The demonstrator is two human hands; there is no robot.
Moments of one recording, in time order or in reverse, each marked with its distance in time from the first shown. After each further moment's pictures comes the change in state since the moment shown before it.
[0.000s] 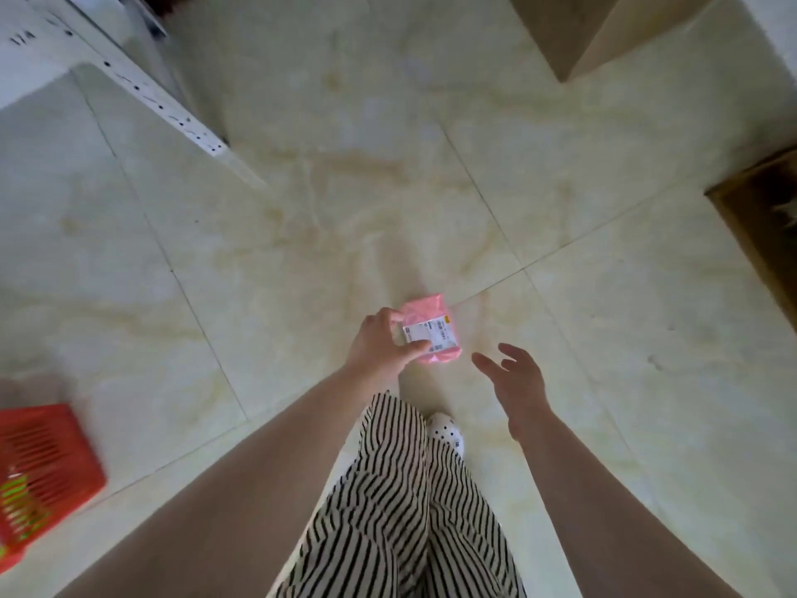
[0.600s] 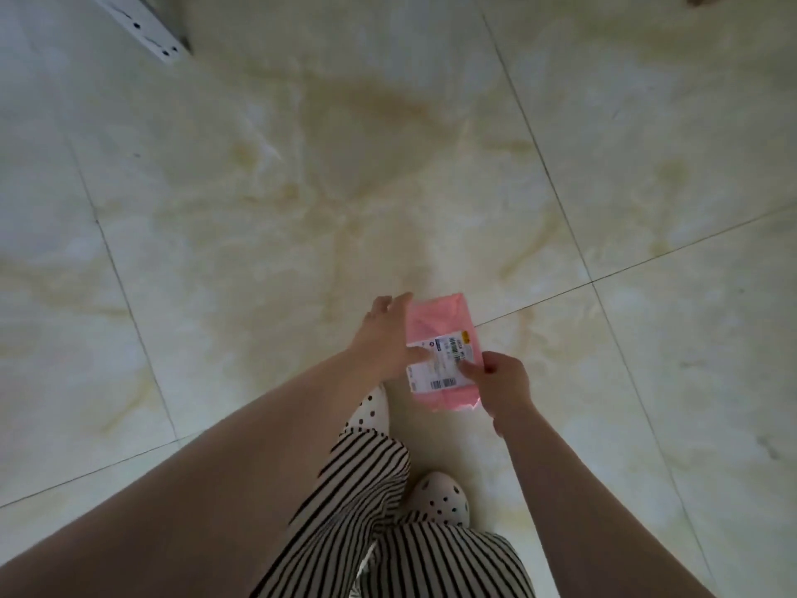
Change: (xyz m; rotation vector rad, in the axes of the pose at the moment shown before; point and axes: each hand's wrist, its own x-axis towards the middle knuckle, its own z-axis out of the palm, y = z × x) left_hand 0.212 -0.077 0.077 0.185 -0.065 -0.055; right_hand 0.235 0.064 0.091 -0.342 -0.125 -0.111
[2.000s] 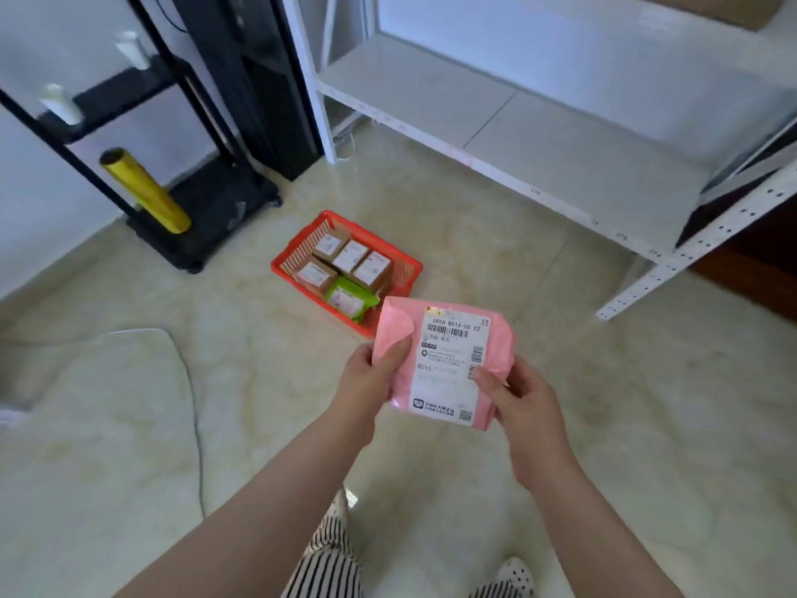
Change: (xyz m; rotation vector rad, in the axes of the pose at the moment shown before) left_hand -0.773 -0.324 -0.150 -1.837 1.009 -0.128; right_hand -0.772 -0.173 0.237 -0.139 -0.754 -0.713
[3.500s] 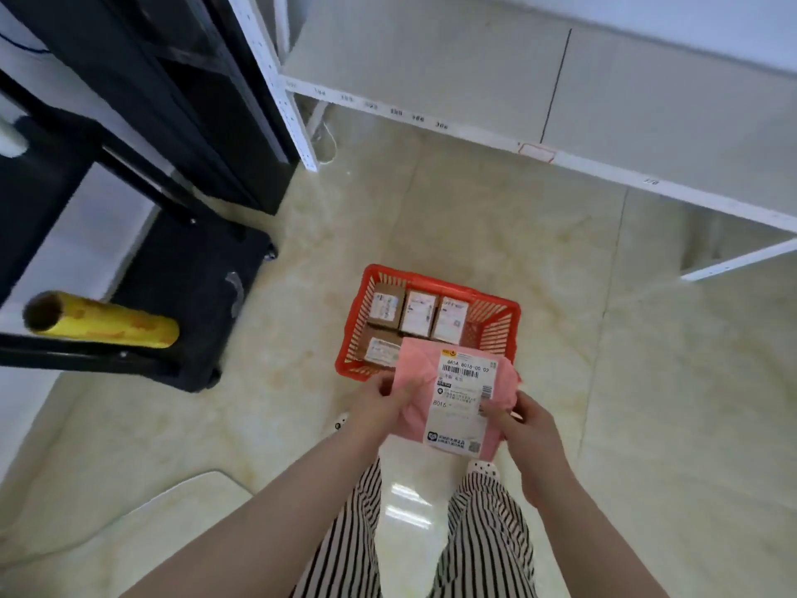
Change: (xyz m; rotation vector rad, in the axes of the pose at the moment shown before) left_hand 0.438 0.230 -0.262 0.585 -0.247 -0.224; right_hand 0.312 0.020 0.414 -0.072 0.360 0.353
